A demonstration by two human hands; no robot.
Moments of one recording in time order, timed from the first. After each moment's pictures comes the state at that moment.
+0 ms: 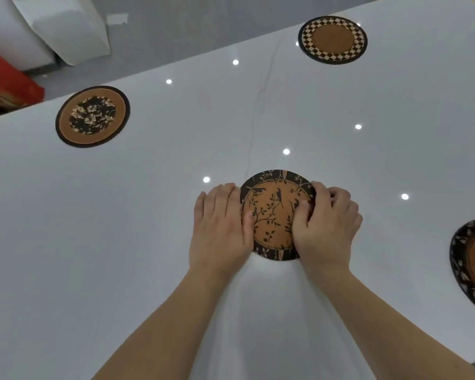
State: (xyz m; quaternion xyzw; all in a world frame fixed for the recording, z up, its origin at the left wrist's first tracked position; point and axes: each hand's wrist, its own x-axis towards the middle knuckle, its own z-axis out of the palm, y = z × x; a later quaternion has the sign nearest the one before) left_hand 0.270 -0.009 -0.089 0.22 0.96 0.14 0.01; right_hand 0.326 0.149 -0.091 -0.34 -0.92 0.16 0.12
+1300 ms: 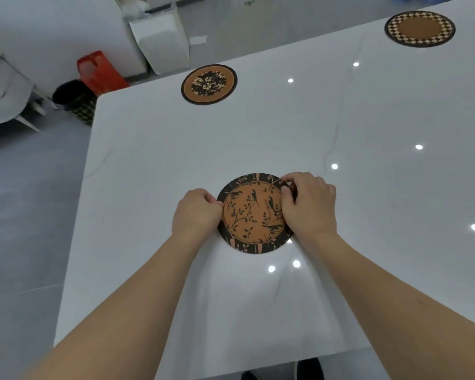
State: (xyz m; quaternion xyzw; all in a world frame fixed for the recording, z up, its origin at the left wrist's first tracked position) left_hand 0.314 -0.223 -0.051 -0.13 0.93 0.31 0.14; right_hand 0.349 -0.028 -0.093 -0.13 -0.94 0.30 0.13
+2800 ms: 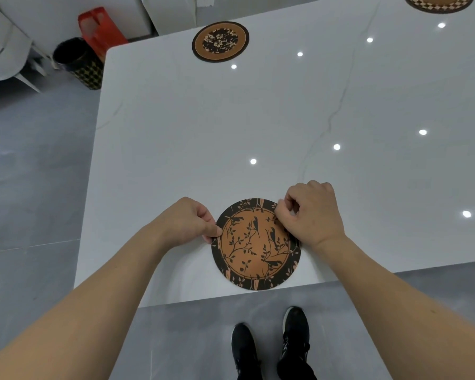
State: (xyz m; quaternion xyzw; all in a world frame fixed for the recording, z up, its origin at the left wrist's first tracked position) left_hand 0.405 -0.288 -0.030 -0.06 0.86 0.31 0.39; right_hand 0.444 -0.041 -0.088 -0.01 -0.97 0.23 0.03
